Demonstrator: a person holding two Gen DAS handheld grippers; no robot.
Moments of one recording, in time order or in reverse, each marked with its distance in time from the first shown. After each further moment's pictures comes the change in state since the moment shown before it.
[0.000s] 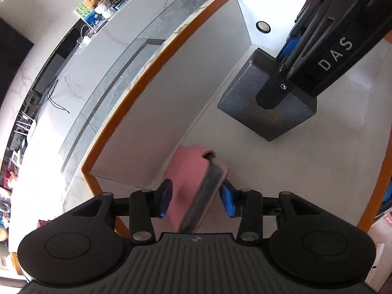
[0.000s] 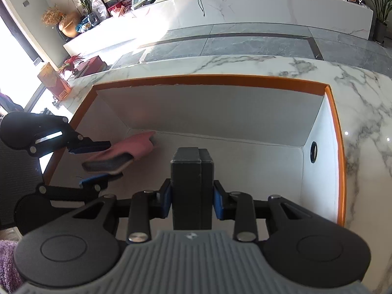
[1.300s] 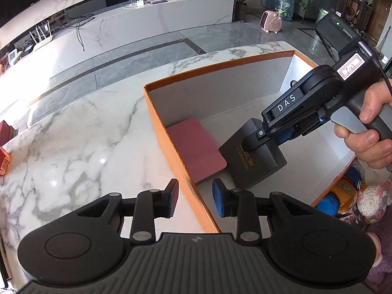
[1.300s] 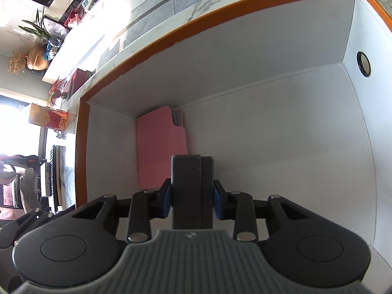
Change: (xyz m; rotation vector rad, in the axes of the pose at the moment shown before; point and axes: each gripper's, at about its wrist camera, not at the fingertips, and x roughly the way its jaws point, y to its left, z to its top) left arm -0.049 0.084 -0.081 -0.539 -0.095 -0.200; right arm 0.048 0.017 0.010 0.441 0.205 0.107
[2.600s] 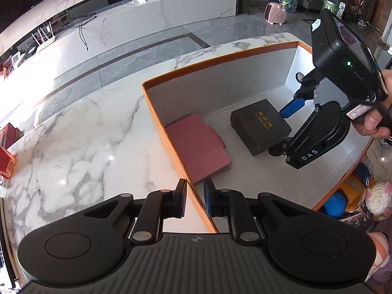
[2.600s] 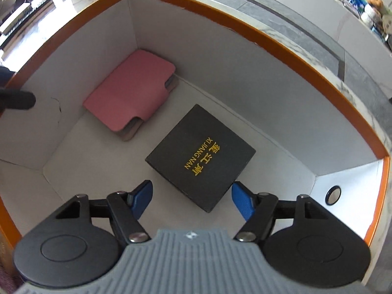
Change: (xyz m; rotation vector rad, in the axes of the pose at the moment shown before) left arm 0.008 -0.007 0.004 0.024 0.034 0.050; right arm 0.024 0.031 -0.018 -0.878 0.057 -0.410
